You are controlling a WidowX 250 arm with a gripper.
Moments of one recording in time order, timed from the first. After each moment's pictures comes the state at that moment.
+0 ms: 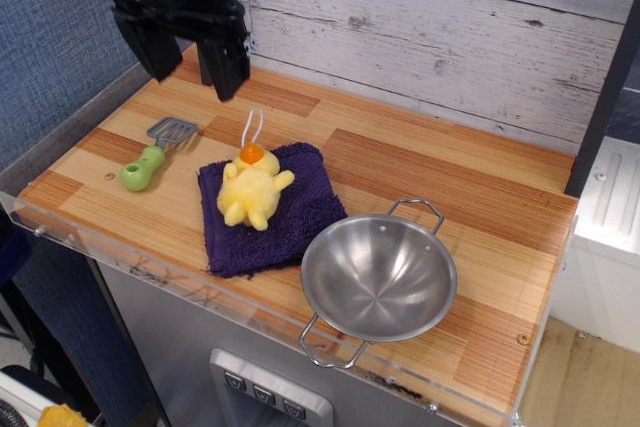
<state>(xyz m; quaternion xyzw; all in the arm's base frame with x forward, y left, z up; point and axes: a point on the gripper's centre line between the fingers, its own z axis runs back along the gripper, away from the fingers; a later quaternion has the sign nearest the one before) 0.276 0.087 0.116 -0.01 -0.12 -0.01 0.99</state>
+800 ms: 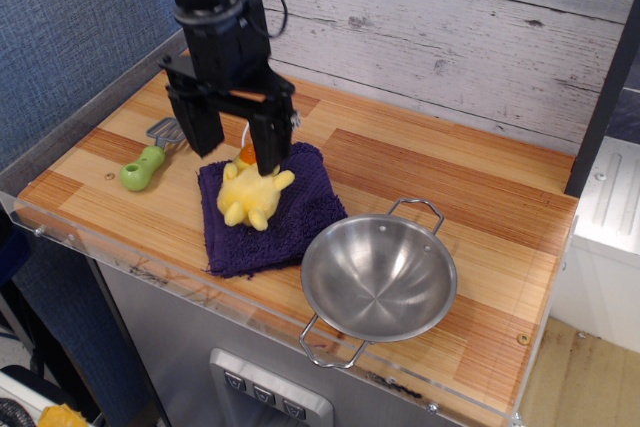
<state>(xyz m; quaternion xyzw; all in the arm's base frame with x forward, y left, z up) 0.276 0.058 0.066 -0.03 -0.03 -0.01 1.00</state>
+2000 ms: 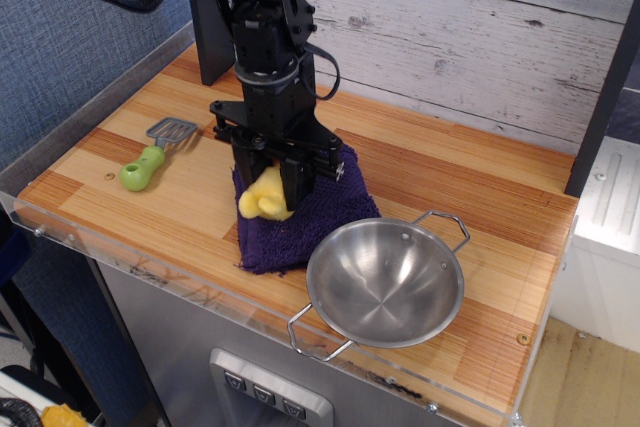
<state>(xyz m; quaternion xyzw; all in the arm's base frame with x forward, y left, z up) 0.290 0.039 0.034 -0.01 -0.04 -0.01 1.00</state>
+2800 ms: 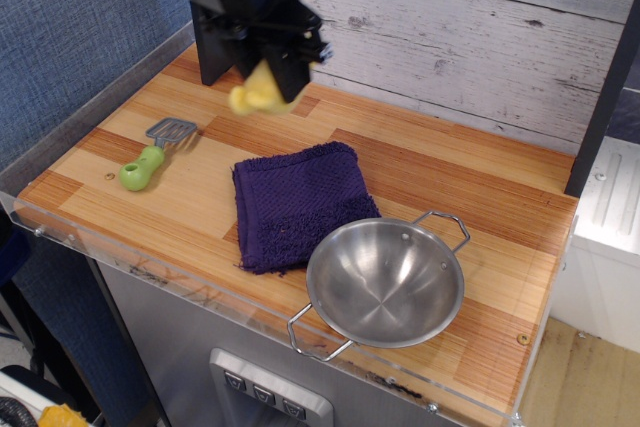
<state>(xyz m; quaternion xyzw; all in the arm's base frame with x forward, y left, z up) 0.319 0.045 0.116 -0.06 -0.17 -0.08 0.98</state>
